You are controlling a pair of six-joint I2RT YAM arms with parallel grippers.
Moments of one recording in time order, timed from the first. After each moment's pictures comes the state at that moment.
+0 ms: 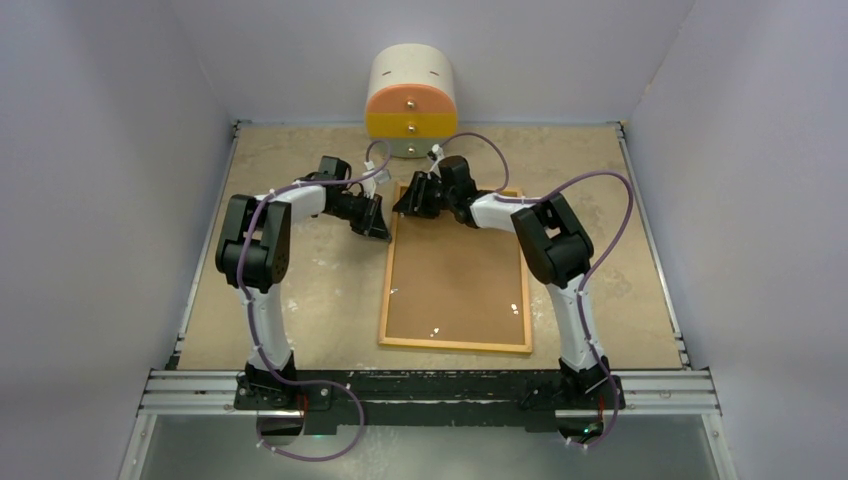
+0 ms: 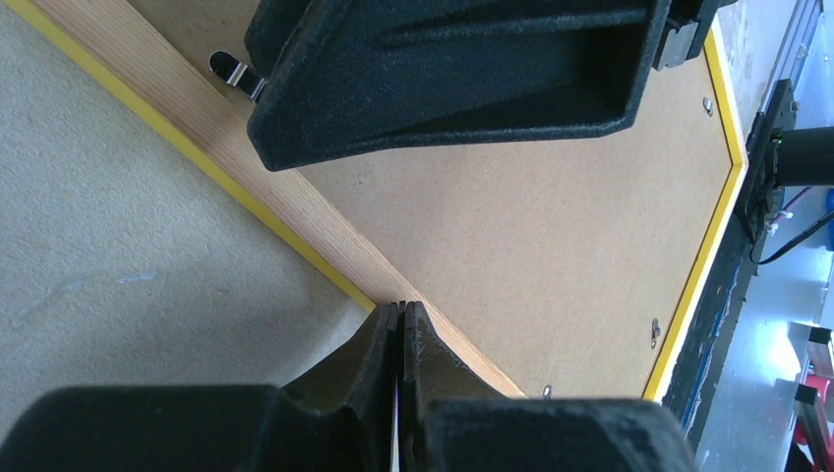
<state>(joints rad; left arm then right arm) -0.20 2.04 1.31 -0.43 0.89 0.21 0.54 2.24 1.46 0.22 -0.44 0.75</state>
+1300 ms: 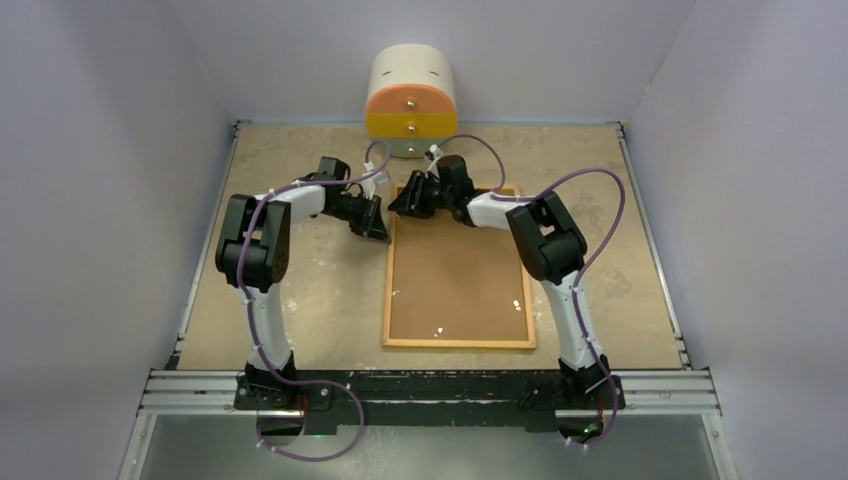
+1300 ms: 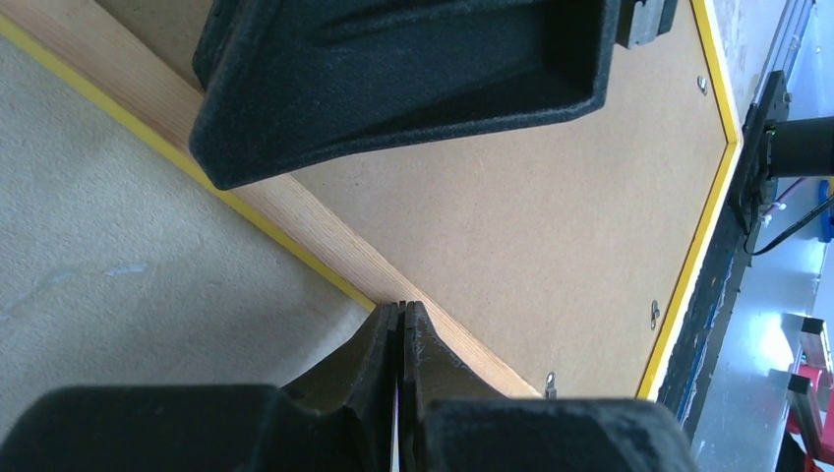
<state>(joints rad) -0.19 2.04 1.31 -0.44 0.90 0.22 0.54 2.29 1.50 0.25 -0.52 0.83</state>
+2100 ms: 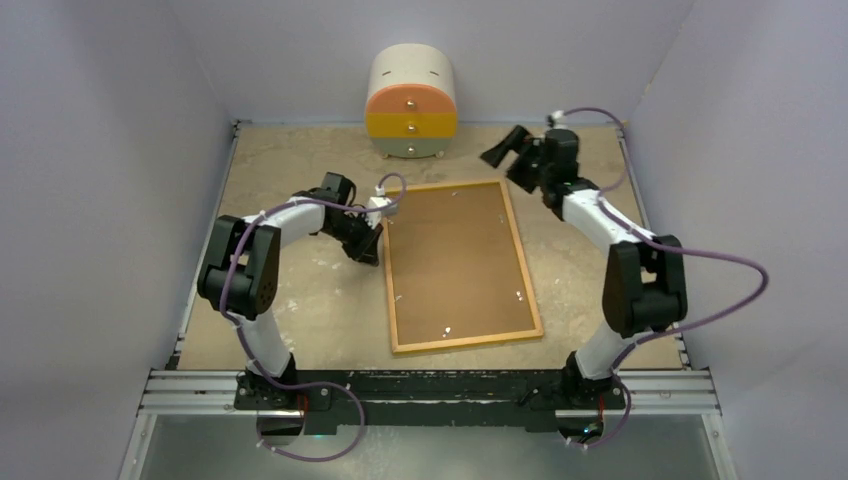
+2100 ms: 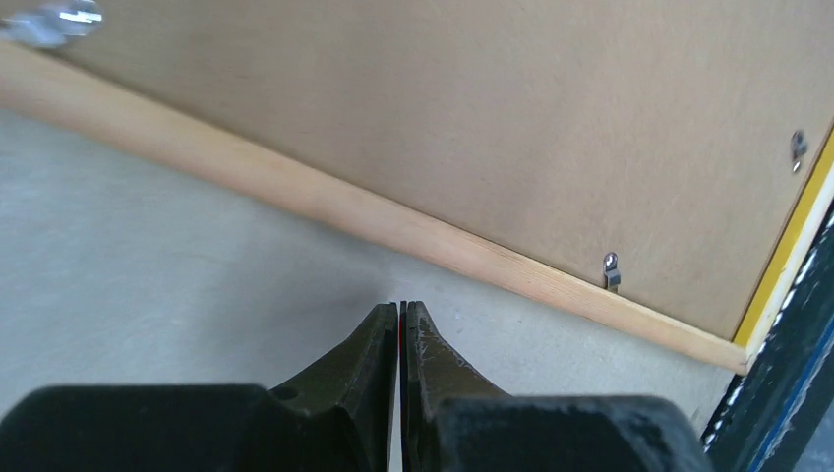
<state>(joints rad) -0.23 1.82 1.14 -0.57 0.69 0.51 0.26 1.74 1.23 0.05 -0.34 0.76</state>
